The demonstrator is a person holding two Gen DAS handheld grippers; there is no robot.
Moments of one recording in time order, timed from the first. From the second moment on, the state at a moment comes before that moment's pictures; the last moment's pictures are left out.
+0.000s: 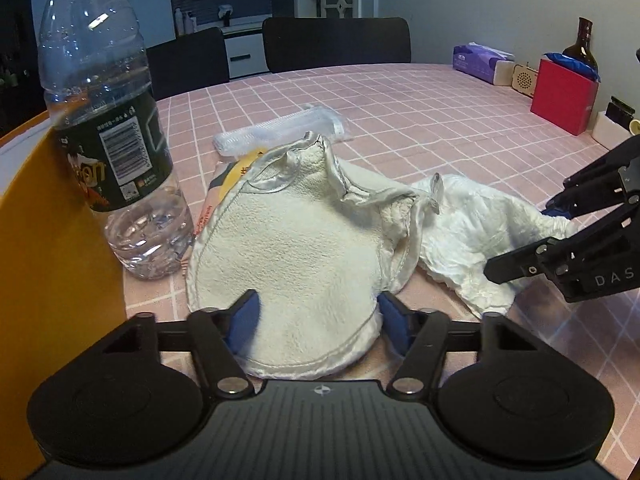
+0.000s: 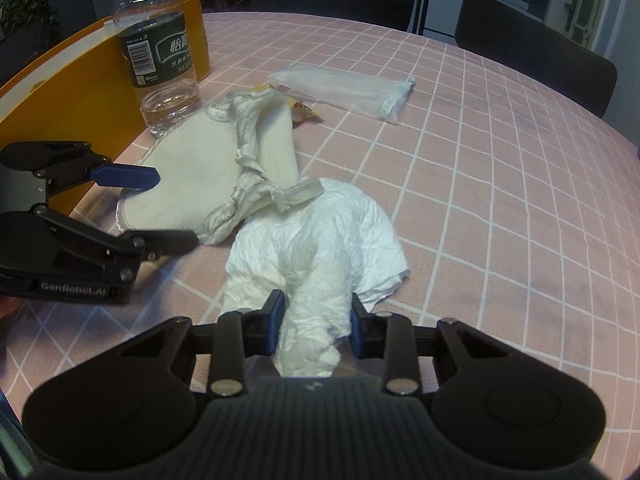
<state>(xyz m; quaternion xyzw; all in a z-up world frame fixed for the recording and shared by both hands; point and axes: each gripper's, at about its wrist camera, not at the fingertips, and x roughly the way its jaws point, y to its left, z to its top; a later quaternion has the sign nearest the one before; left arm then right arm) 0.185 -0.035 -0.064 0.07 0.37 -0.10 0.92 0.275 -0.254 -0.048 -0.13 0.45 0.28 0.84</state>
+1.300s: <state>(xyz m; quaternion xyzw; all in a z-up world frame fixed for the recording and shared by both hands) 0.091 0.025 0.076 0.04 0.20 -0.14 0.97 0.210 -0.213 0.074 -0.08 0.37 0.34 0.86</state>
